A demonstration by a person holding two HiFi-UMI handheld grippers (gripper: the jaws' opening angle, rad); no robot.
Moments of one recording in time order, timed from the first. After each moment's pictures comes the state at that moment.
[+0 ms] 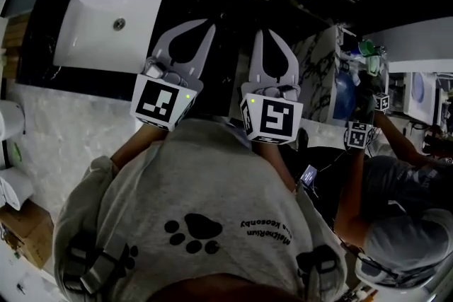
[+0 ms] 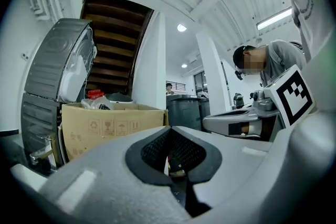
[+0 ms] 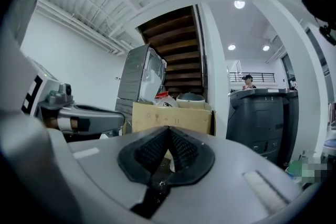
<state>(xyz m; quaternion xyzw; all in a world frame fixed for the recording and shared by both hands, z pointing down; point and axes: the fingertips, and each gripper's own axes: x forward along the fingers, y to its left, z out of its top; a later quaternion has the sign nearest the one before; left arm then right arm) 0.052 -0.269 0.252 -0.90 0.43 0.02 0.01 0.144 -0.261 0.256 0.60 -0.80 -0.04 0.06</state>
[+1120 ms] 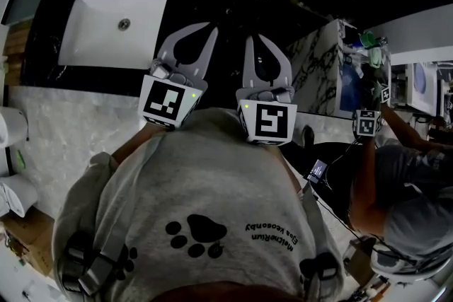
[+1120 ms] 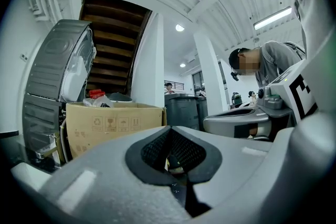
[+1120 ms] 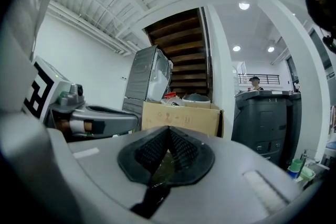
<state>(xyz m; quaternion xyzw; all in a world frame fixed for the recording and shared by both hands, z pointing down) 0.042 -0.240 0.265 -0.91 0.42 0.00 0.02 0.105 -0.221 0.259 0.58 -0.81 -0.05 0.05</state>
